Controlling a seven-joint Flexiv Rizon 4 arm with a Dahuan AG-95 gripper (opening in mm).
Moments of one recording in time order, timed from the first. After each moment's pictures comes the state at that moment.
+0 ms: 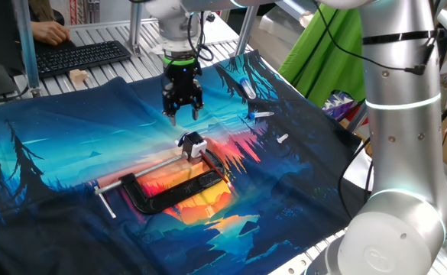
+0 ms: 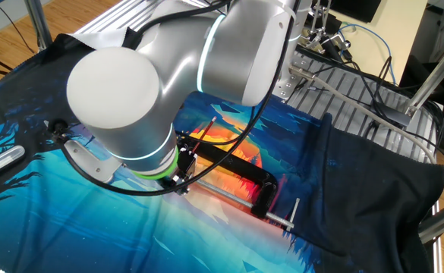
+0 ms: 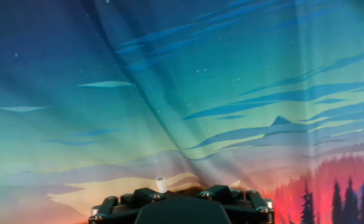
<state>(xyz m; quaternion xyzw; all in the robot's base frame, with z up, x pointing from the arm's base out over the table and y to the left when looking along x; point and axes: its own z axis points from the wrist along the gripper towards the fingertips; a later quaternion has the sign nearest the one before) 0.594 -0.002 0.074 -0.06 -0.99 0.04 0.15</state>
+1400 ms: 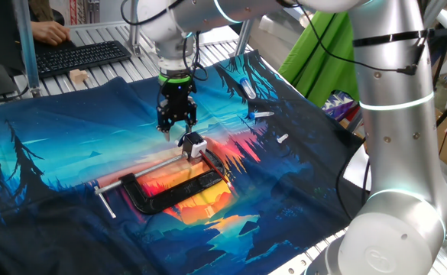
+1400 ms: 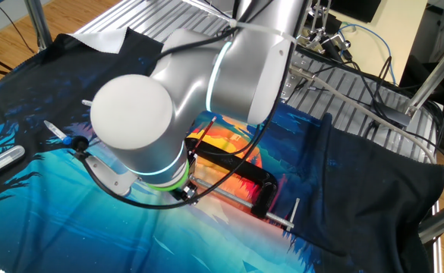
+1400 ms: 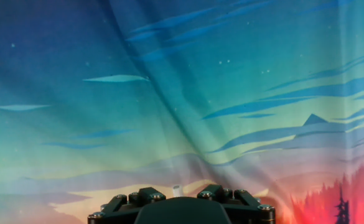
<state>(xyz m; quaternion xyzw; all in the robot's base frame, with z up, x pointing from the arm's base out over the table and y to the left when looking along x) 0.582 0.015 0.024 -0.06 -0.99 0.02 0.14</state>
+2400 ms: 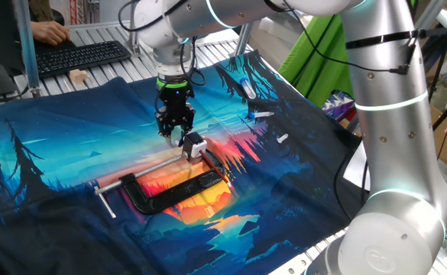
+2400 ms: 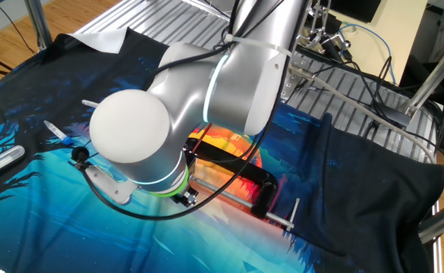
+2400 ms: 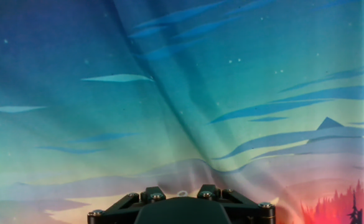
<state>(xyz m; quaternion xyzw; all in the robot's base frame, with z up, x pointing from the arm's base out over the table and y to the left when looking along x) 0.580 0.015 0.014 -0.06 -0.99 0.02 0.15</state>
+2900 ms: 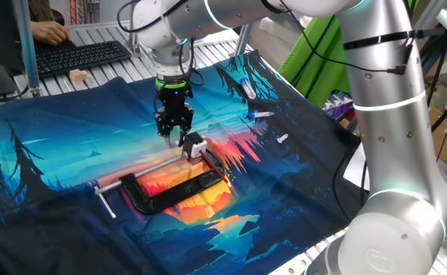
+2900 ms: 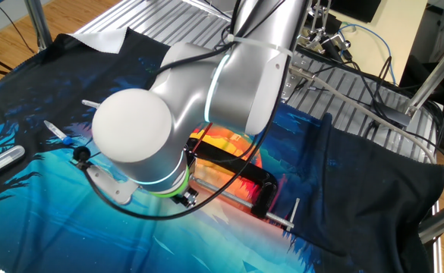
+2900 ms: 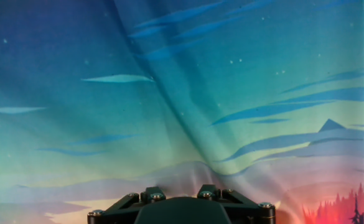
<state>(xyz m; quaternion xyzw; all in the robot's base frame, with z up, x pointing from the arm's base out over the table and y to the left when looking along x) 0.587 0.016 0.010 -0.05 -0.99 0.02 0.15</state>
